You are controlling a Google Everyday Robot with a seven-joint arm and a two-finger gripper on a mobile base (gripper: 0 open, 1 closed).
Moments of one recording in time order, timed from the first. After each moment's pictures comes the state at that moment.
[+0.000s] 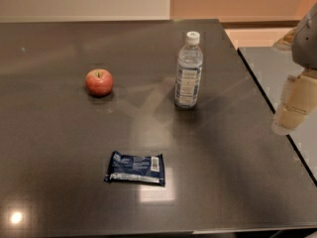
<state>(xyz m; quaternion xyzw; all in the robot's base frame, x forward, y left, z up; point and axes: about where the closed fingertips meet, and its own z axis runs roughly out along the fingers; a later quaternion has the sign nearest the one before) 0.438 -0.217 0.976 -0.60 0.78 -0.03 0.16</state>
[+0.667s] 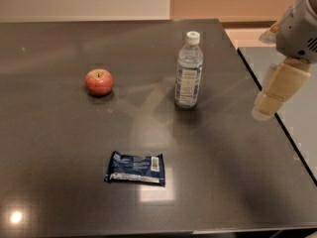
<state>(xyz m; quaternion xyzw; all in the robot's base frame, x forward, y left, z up) 0.463 -0.196 0.981 -0.59 0.78 -0.02 0.19</state>
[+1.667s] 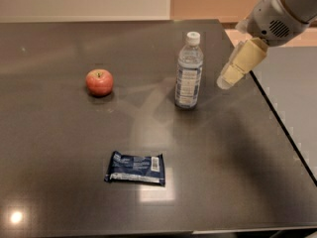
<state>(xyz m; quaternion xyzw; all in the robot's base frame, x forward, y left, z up) 0.547 -0.159 0.976 -0.55 0.79 0.07 0.28</state>
